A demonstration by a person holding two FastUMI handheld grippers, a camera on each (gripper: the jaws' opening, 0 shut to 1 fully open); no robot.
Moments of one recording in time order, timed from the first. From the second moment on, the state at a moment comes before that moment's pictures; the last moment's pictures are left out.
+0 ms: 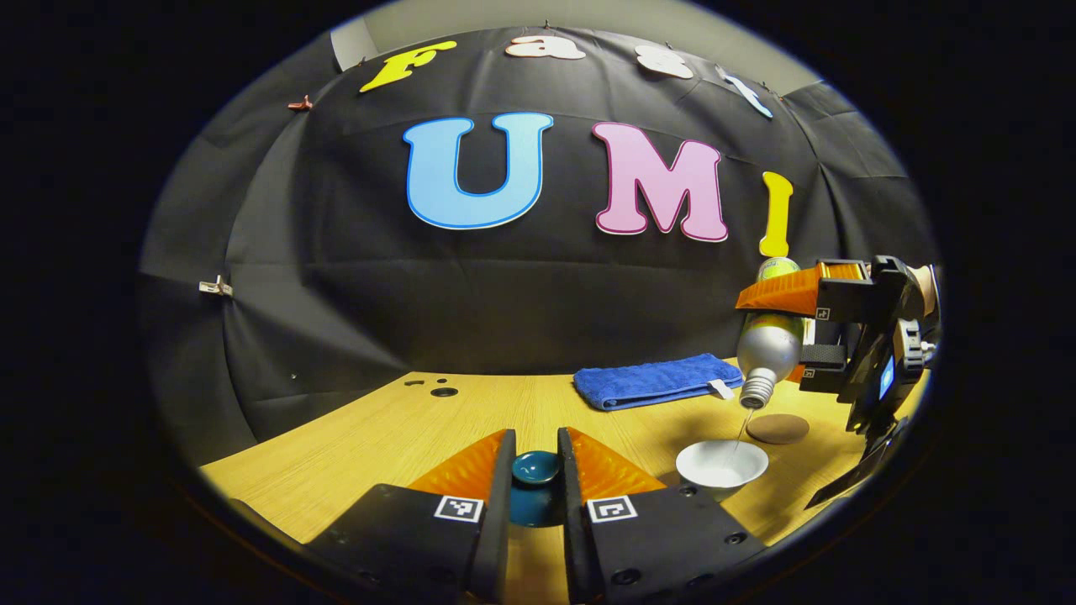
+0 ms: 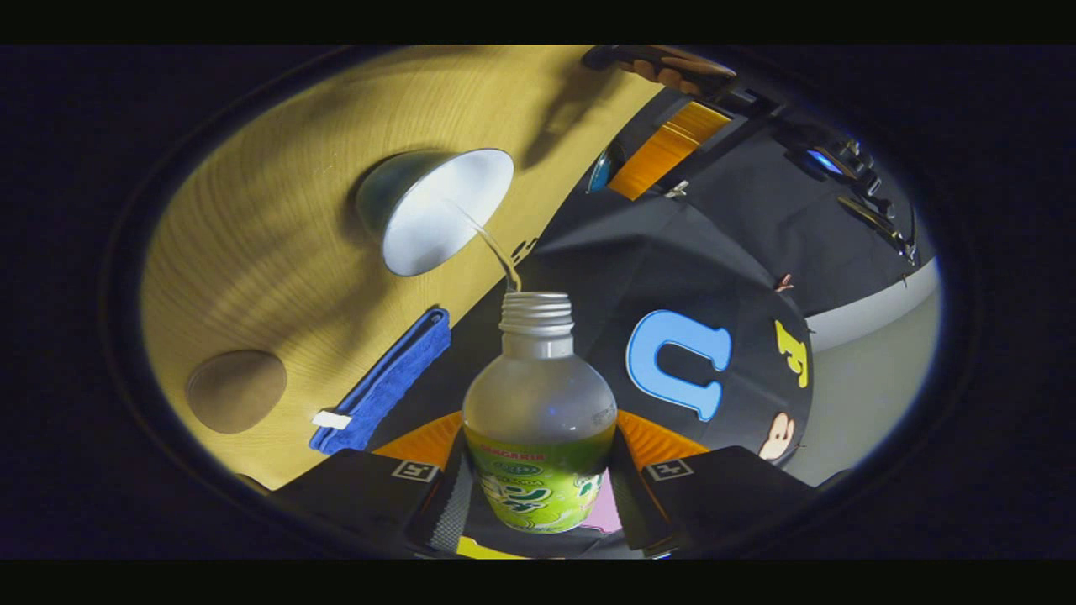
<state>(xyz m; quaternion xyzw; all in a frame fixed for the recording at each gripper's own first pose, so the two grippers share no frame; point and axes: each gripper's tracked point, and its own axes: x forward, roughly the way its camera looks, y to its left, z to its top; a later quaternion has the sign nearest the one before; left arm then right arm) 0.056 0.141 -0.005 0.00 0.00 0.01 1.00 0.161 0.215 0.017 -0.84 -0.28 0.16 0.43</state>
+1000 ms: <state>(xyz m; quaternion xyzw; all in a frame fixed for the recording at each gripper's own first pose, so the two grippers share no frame) 0.057 0.141 -0.005 0.00 0.00 0.01 1.00 0.160 0.218 0.010 -0.85 -0.27 0.16 0.41</state>
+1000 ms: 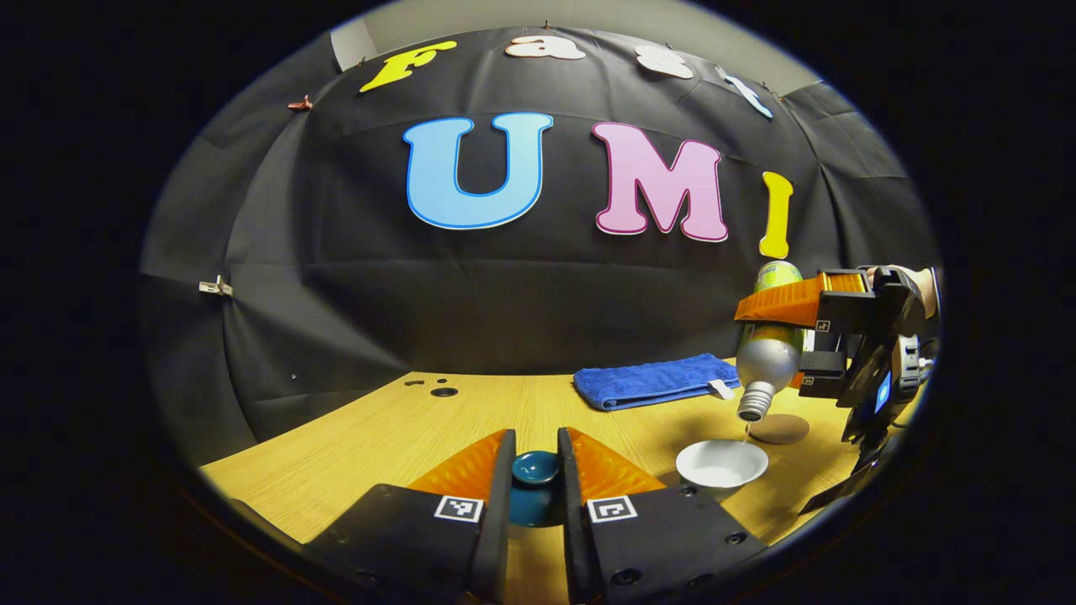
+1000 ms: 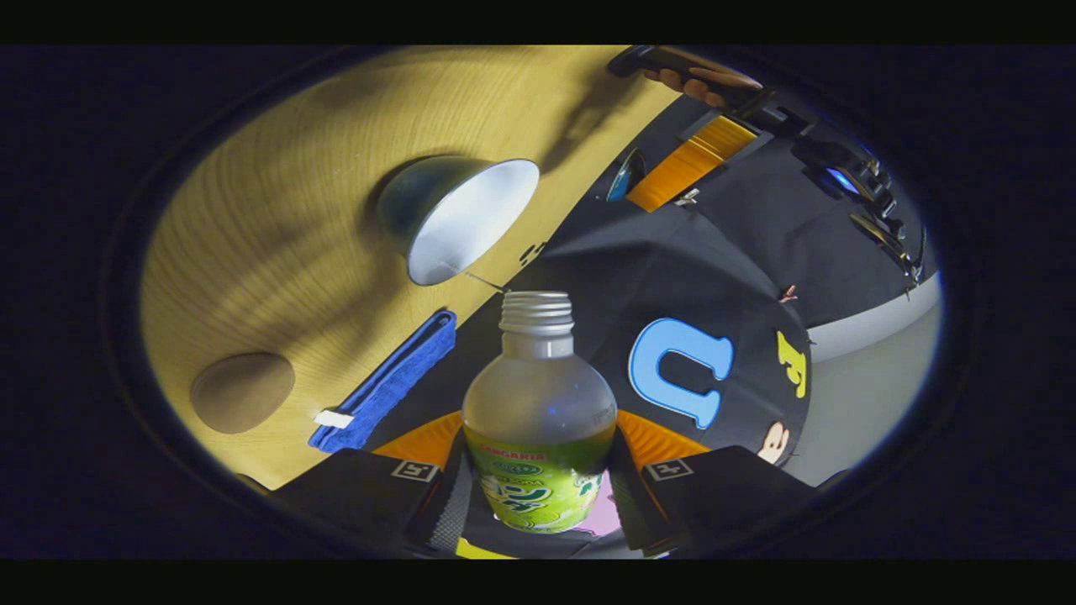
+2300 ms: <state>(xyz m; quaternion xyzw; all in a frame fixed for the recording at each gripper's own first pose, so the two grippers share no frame) 0.057 0.142 -0.005 0.00 0.00 0.01 1.00 0.162 0.119 0.033 -0.40 -0.03 0.14 0.90</state>
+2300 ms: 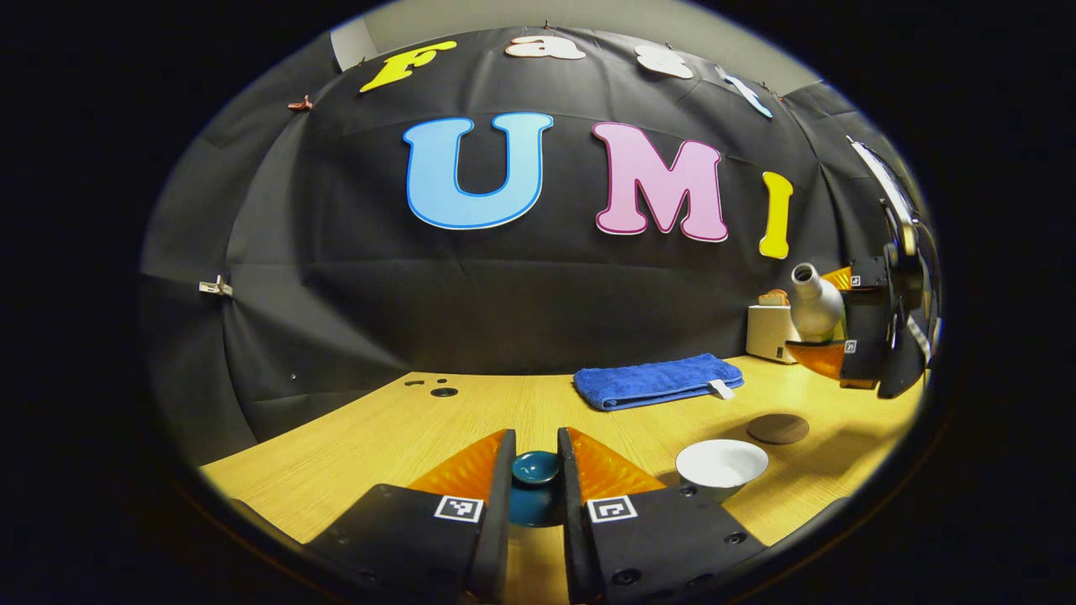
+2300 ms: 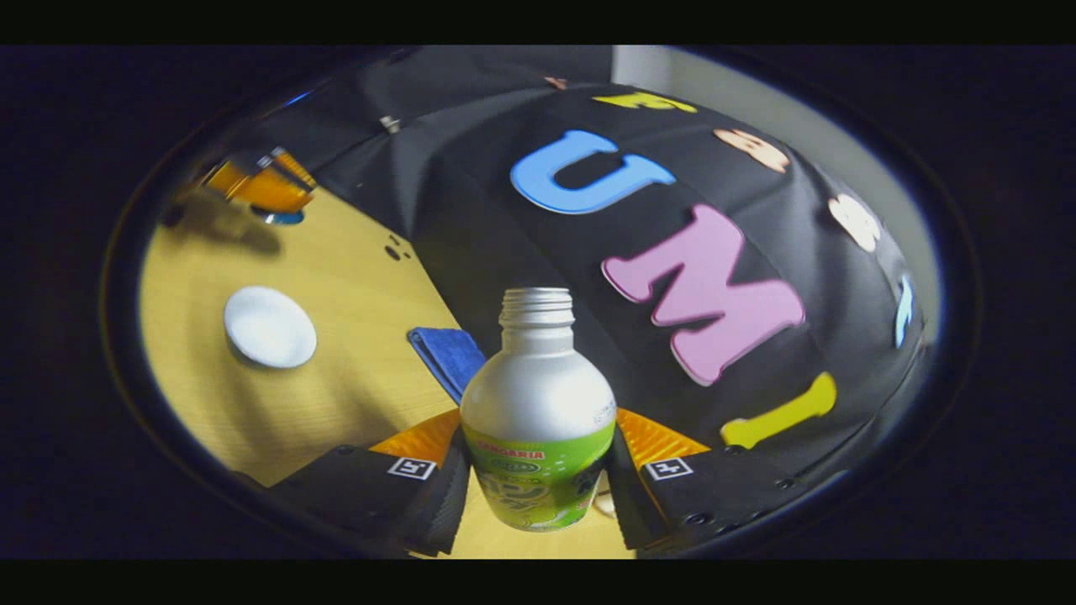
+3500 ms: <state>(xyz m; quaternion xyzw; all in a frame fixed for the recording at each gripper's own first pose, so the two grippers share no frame) 0.057 0.140 -0.005 0.00 0.00 0.01 1.00 0.191 0.134 -0.008 0.02 0.03 0.19 0.98</state>
